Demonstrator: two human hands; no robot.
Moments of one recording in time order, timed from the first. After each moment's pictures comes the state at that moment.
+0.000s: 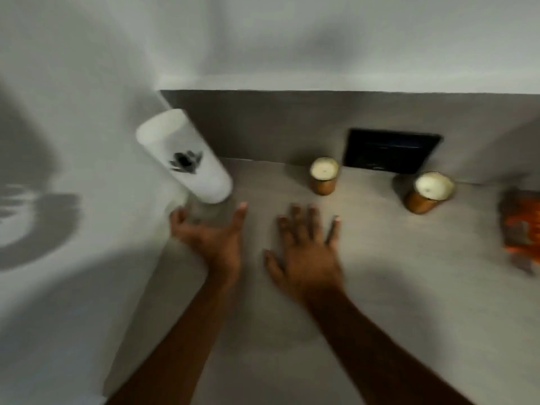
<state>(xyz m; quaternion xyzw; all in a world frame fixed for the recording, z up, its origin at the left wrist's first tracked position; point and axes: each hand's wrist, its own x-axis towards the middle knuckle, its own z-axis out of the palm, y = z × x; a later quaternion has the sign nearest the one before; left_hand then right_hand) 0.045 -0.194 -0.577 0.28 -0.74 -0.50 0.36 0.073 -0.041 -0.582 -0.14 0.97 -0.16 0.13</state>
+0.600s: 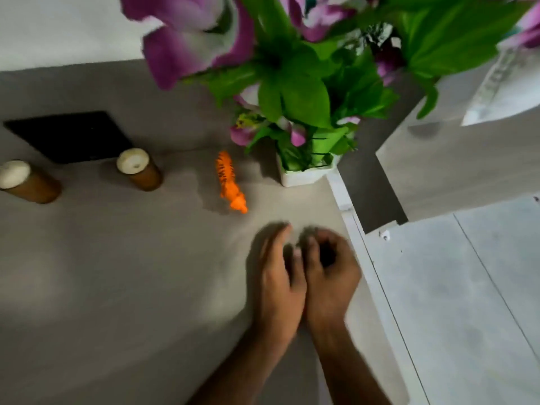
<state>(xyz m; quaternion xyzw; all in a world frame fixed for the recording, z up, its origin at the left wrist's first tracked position) 0.222 0.222 -0.579 -0.10 -0.84 -0.53 -0.04 0.248 0.289 -0.578 0.40 0.70 -0.53 -0.27</state>
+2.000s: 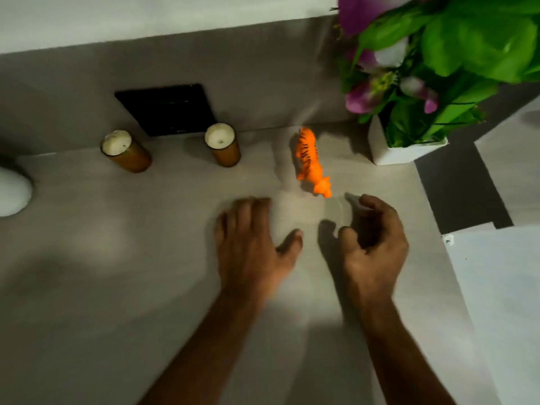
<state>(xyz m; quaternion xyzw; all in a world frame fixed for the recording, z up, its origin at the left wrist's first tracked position) 0.153 0.102 -0.585 -0.13 -0.98 -0.17 0.03 0.209 0.254 -0.582 0.31 0.74 -0.53 -0.26</state>
